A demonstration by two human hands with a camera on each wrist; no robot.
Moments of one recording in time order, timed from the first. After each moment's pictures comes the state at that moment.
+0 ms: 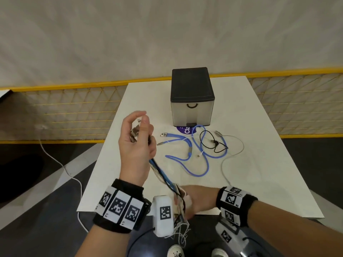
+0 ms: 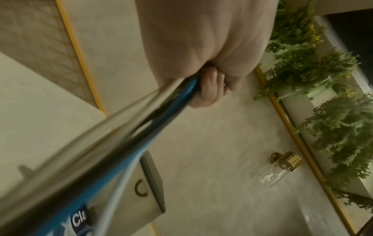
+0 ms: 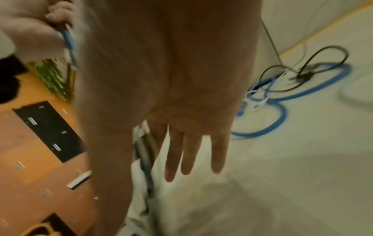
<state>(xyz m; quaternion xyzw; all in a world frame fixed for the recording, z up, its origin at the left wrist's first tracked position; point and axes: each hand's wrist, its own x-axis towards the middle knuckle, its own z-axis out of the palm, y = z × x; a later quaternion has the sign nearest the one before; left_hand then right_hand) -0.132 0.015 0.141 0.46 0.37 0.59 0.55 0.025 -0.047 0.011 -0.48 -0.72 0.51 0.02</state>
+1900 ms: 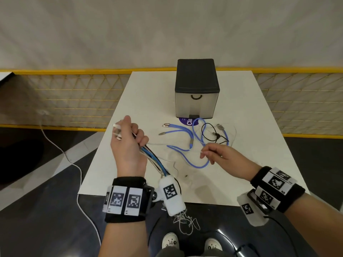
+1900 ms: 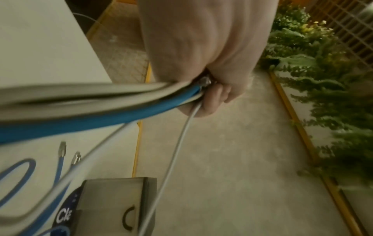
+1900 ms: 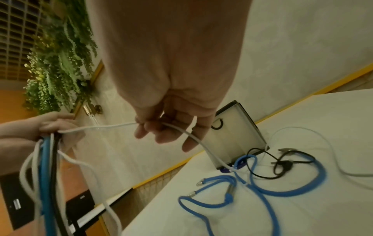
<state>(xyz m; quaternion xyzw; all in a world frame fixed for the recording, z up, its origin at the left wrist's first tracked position) -0.147 0.012 0.123 0.24 0.40 0.68 0.57 0.094 -0.048 0.064 -0.55 -0.68 0.39 0.27</state>
